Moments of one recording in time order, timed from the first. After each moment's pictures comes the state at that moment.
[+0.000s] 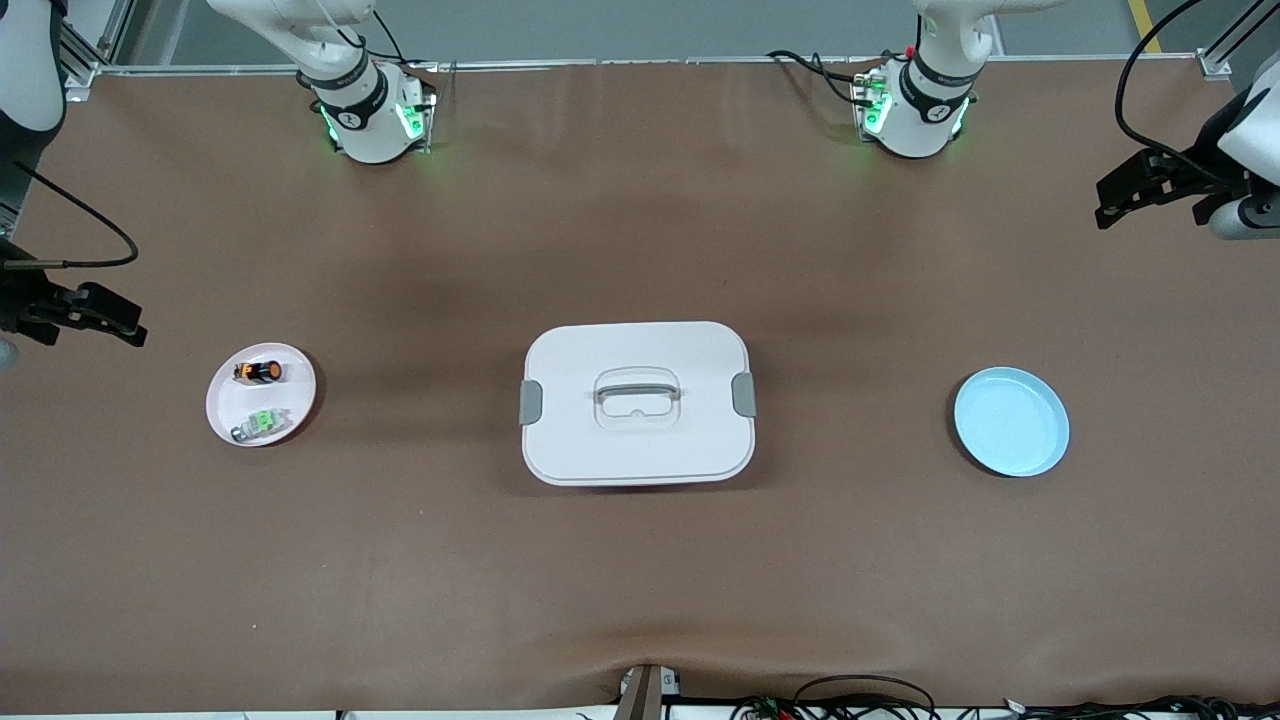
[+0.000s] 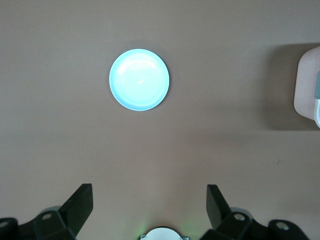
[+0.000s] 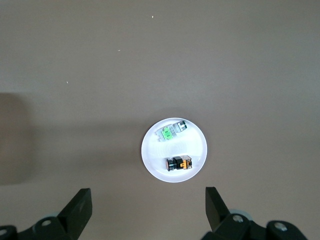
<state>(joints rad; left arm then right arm) 0.06 -0.07 -0.13 -1.56 0.04 1.45 -0.06 -0.06 0.08 -0.02 -1.61 -0.04 1.74 -0.06</state>
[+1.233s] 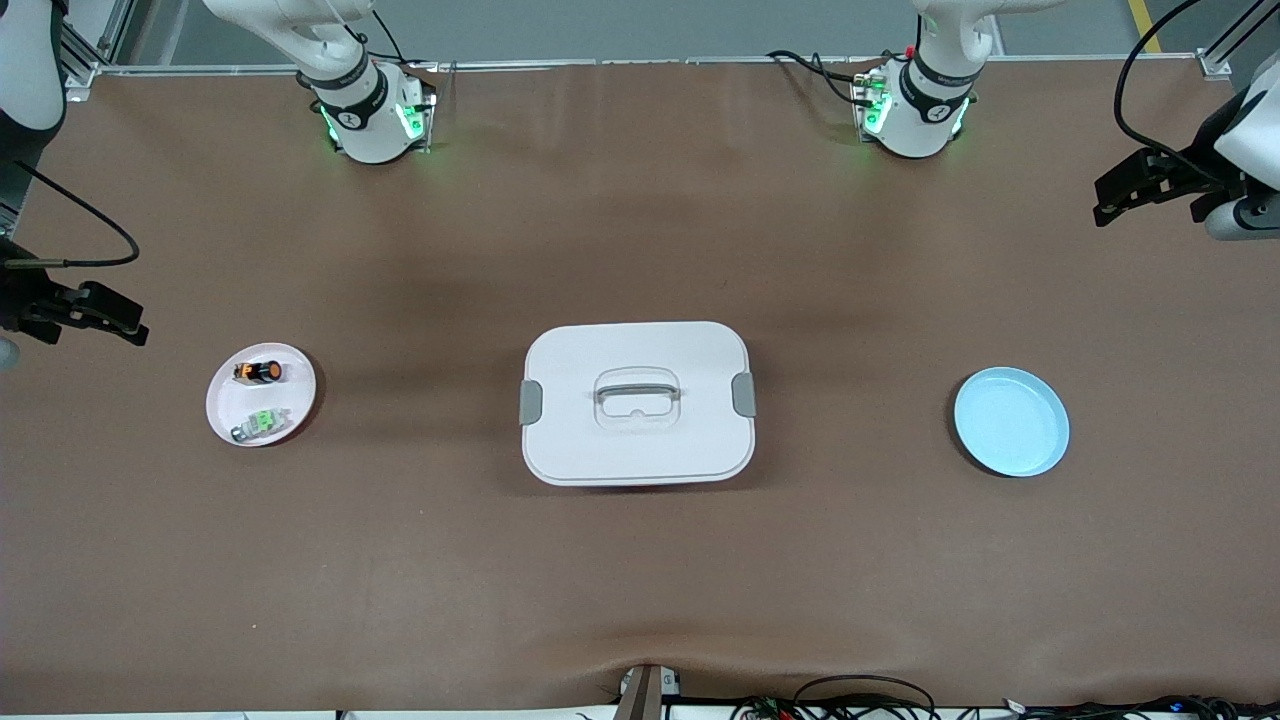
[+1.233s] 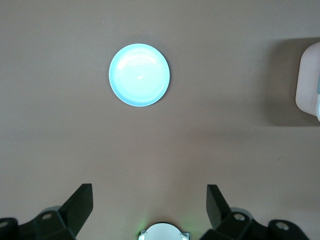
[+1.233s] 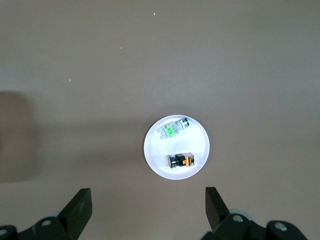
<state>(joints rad) 0.06 -0.06 -0.13 -1.57 0.04 1.43 -0.06 0.02 0.08 -0.11 -1.60 -0.03 1.71 -0.06</state>
